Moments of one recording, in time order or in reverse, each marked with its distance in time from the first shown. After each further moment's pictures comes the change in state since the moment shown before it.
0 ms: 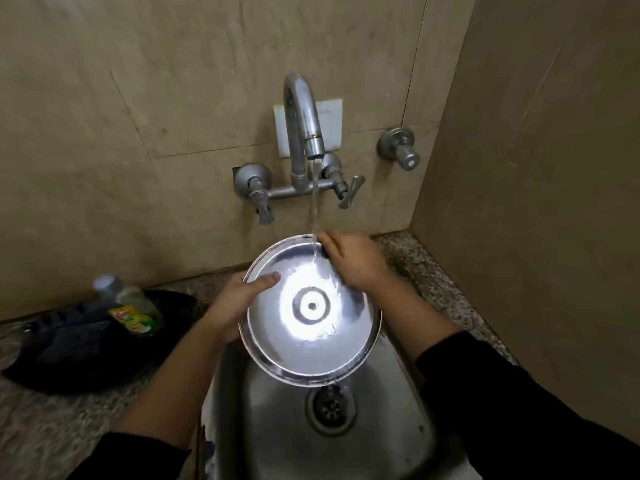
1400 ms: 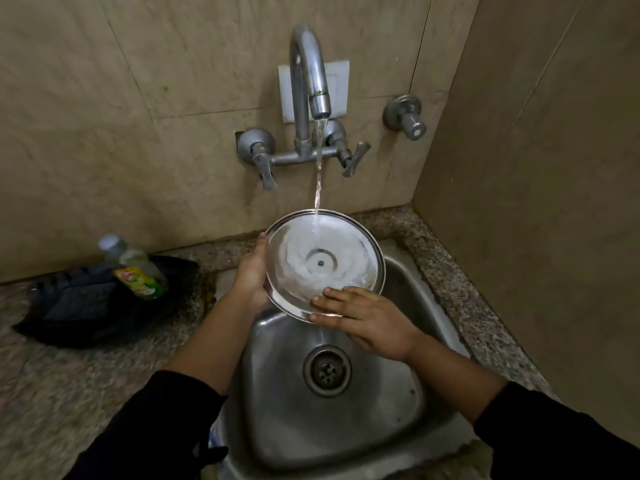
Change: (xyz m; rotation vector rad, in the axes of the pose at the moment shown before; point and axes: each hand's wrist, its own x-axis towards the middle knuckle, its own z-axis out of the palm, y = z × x) left_hand 0.010 -0.029 0.028 -0.210 0.321 -0.232; right_hand -0.141 0.027 0.017 -0.196 -0.216 -0.708
